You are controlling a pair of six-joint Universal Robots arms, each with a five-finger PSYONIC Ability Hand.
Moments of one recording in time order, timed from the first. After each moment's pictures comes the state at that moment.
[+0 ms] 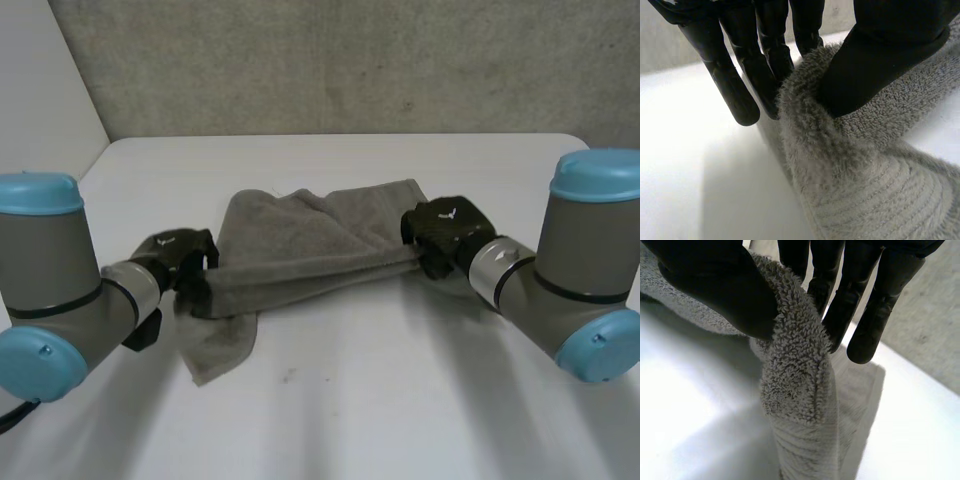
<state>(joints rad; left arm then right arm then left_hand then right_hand) 4.39 -2.01 -1.54 3.11 -1.47 3.15 1.98 -1.07 1.40 0.00 1.35 2.83 1.15 1.20 1.20 1.20 1.00 1.39 1.21 1.21 1.22 1.04</state>
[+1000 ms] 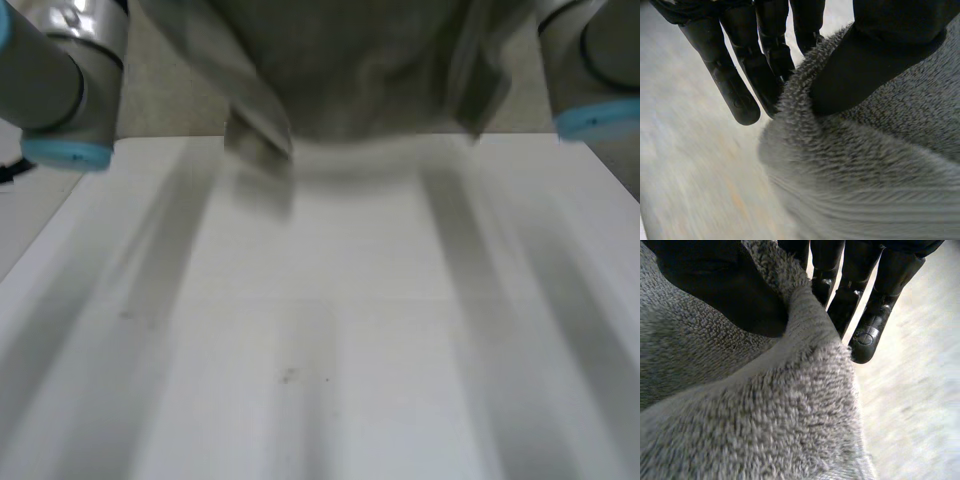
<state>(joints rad) 4.38 -2.15 -0.74 3.62 -1.48 3.40 1.93 -0.84 0.38 -0.24 1.48 2.59 1.16 1.22 1.22 1.22 1.03 1.39 1.21 1.22 1.22 1.04</state>
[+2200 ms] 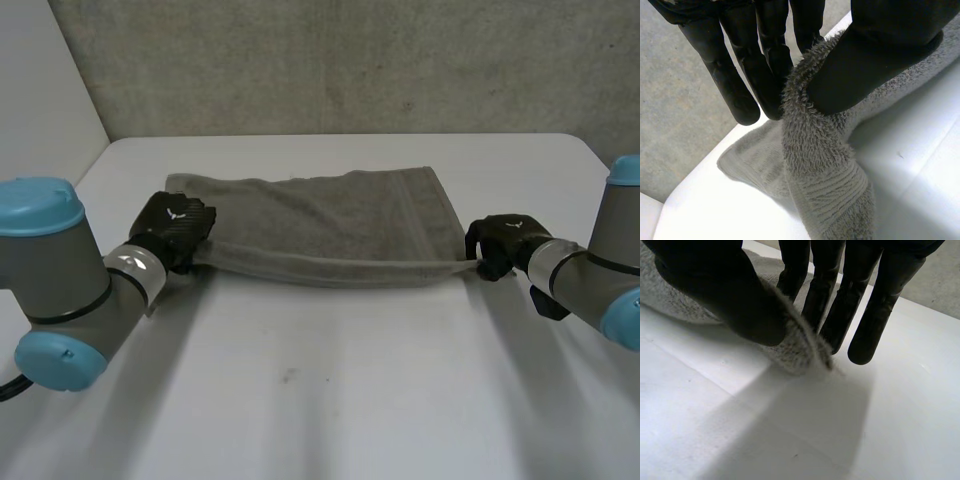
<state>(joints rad) 4.39 -2.03 -1.56 3.36 -1.46 3.64 1.75 -0.91 1.30 0.08 1.31 2.91 1.16 1.21 1.21 1.22 1.03 1.31 1.14 1.14 1.14 0.96</state>
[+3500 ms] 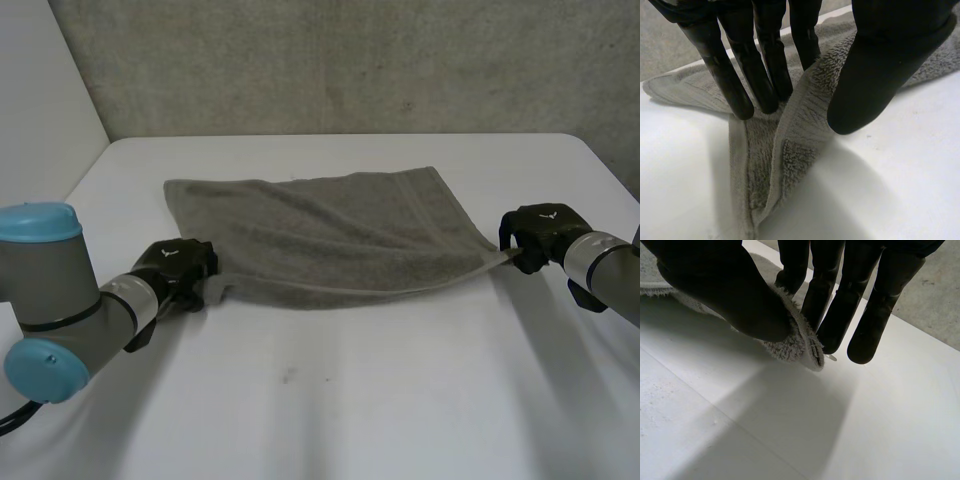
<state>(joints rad) 4.48 -2.13 -1.59 3.27 -1.35 3.34 1.64 -0.97 1.35 0.05 1.28 2.78 0.88 0.88 0.88 0.88 0.70 1.39 1.21 1.21 1.22 1.03</state>
